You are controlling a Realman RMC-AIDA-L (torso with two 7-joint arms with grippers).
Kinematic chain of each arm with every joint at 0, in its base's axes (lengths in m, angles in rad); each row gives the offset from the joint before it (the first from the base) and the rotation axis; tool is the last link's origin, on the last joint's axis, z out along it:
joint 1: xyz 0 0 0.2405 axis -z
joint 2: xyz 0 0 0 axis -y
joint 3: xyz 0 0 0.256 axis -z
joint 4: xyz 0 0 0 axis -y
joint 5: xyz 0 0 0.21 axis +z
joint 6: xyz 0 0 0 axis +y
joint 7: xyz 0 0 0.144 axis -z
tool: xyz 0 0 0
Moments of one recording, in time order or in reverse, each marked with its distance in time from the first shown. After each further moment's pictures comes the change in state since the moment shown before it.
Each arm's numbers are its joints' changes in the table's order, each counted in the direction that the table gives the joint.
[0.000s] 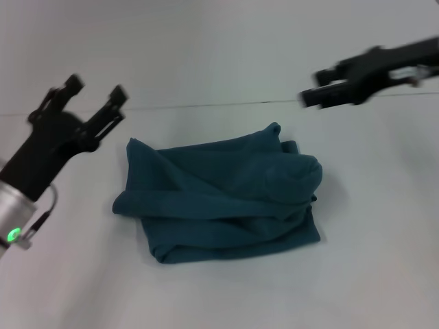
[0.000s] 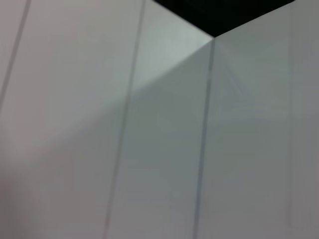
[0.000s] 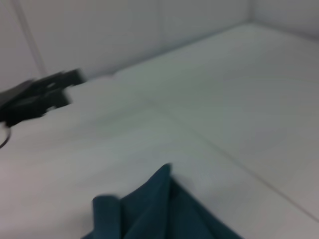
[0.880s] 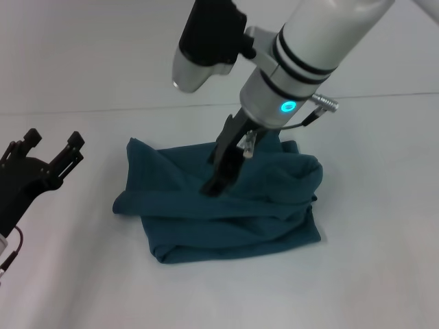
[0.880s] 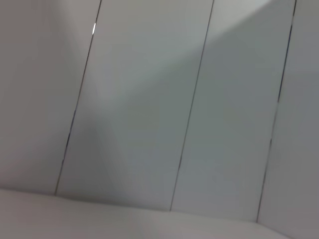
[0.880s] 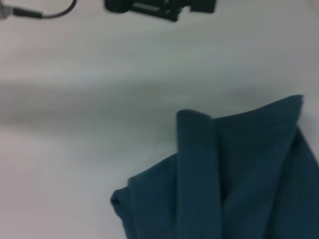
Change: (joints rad) left arm -0.046 0.000 0.191 0.072 0.135 -0.108 0.003; right arm -0.443 -0.176 0.421 -0.262 -0.412 0.104 -0.213
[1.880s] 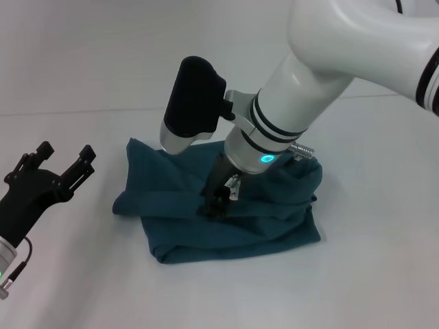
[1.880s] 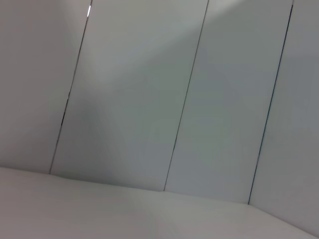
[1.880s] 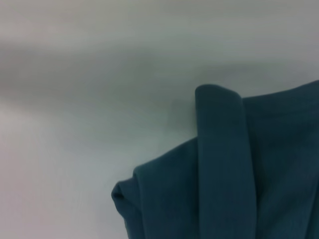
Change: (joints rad) left arm 0.003 0.000 -0.006 0.035 0.029 -0.003 0.004; right arm 0.051 -0.009 0.322 -0.123 0.147 0.277 -0.052
